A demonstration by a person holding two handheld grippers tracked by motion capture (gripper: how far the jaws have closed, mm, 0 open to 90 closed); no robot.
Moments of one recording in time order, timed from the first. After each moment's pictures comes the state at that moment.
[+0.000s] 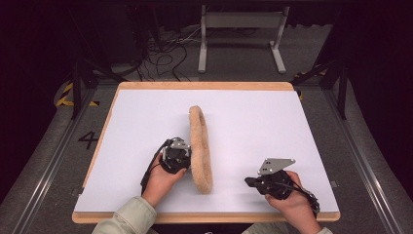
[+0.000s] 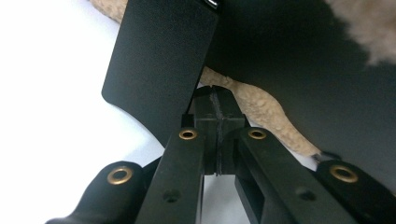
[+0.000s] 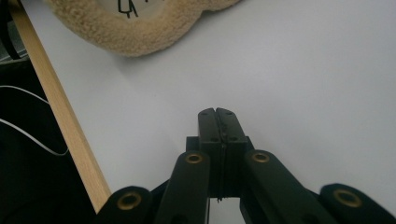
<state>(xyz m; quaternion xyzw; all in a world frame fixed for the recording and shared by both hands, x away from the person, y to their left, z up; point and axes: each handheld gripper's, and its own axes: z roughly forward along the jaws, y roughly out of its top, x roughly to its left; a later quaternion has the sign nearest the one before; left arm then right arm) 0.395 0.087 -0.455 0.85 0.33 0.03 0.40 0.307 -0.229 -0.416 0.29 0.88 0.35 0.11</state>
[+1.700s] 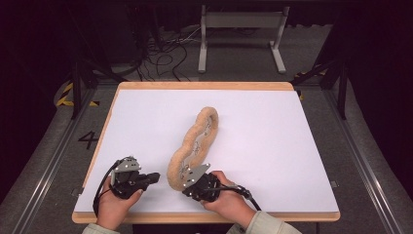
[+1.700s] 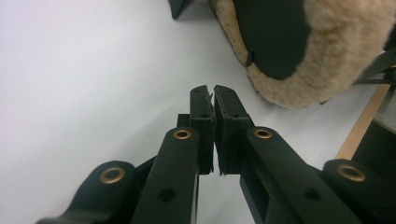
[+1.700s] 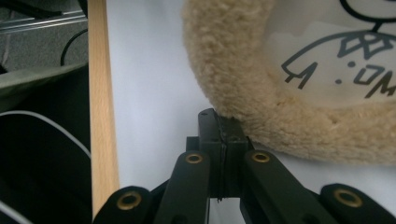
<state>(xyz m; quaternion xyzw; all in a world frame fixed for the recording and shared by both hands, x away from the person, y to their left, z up) 0.318 0.203 -0.437 0.83 0.38 0.05 0.41 0.325 -0.056 -0.452 0.11 0.93 0.34 0.05</state>
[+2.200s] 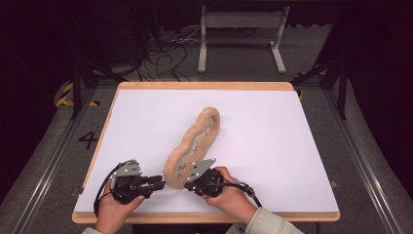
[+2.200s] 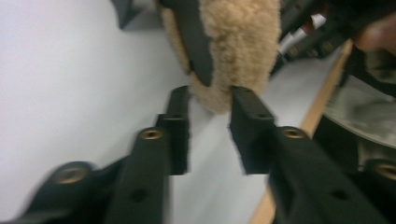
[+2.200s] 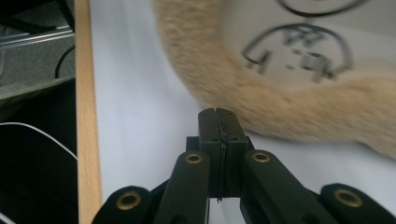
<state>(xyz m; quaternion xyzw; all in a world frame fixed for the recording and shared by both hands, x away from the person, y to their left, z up) 0.306 0.194 -0.429 0.83 0.33 0.01 0.45 0.335 -0.070 -0.445 0.13 0.92 0.35 0.06</state>
